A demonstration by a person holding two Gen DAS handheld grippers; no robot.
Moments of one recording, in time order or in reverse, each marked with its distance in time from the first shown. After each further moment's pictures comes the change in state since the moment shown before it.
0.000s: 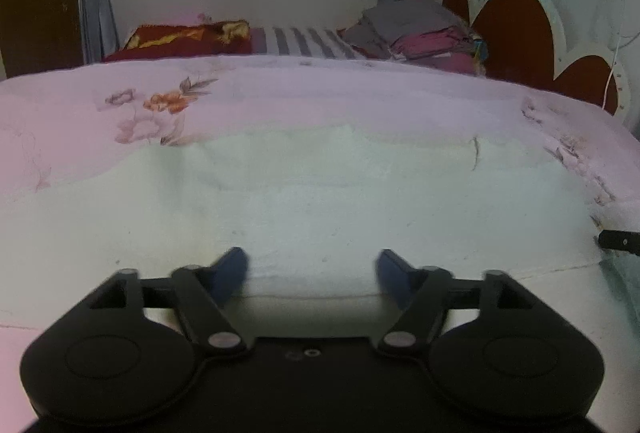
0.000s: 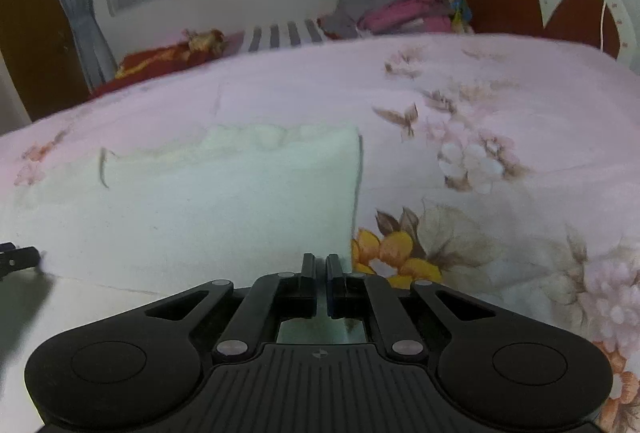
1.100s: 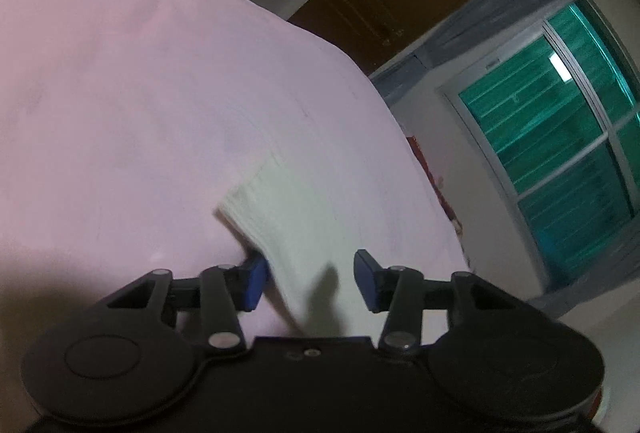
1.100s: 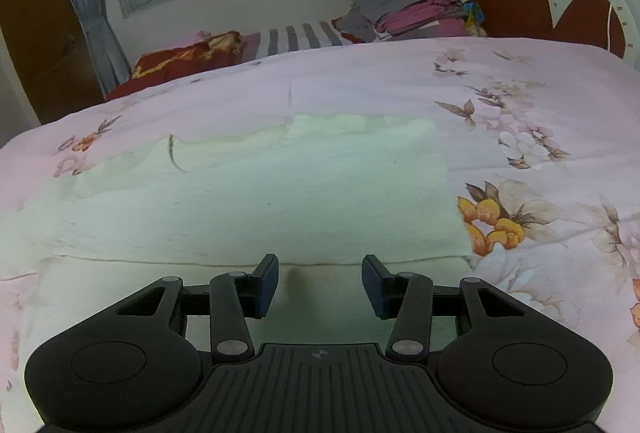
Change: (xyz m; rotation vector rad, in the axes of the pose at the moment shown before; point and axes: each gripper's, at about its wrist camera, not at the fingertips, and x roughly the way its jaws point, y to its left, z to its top) left arm -0.123 0.347 -0.112 -1.093 -0.400 0.171; right arm -0.017 0.081 -0.020 0.017 0.014 0.009
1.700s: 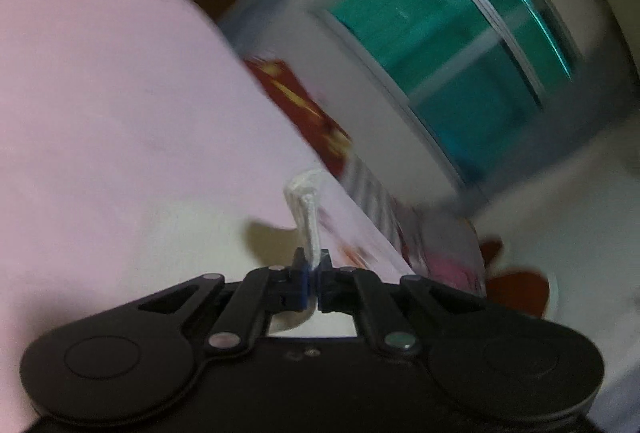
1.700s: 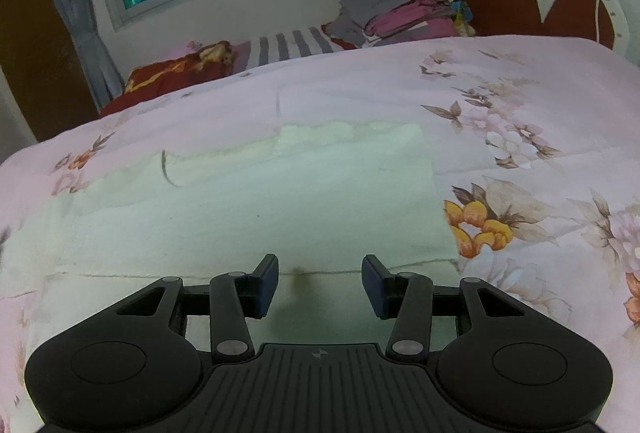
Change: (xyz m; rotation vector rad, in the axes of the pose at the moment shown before) left arm 0.034 -0.155 -0.089 0.274 0.212 -0.308; right arm -0.005 -0.011 0.004 0.053 -0.019 -0.004
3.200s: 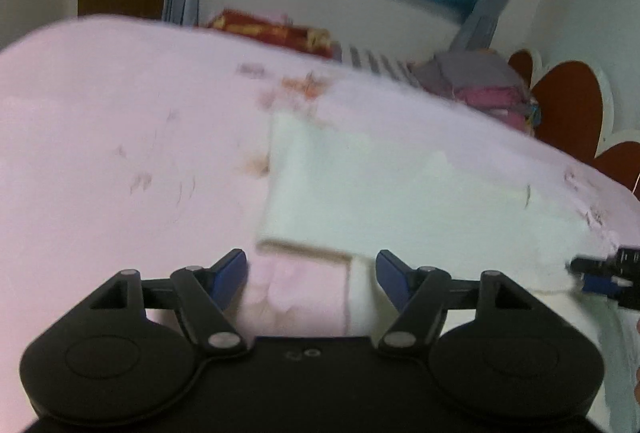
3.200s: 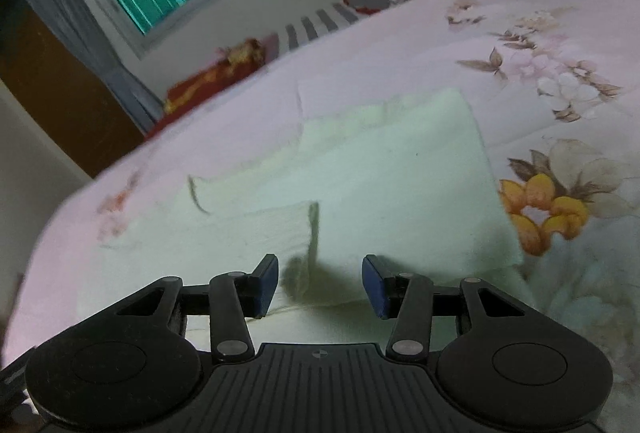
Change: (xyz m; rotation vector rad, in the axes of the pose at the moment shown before) left arm -0.009 -0.059 -0.114 0.502 0.232 0.232; right arm 0.036 -0.022 0.027 0.185 0.082 0.221
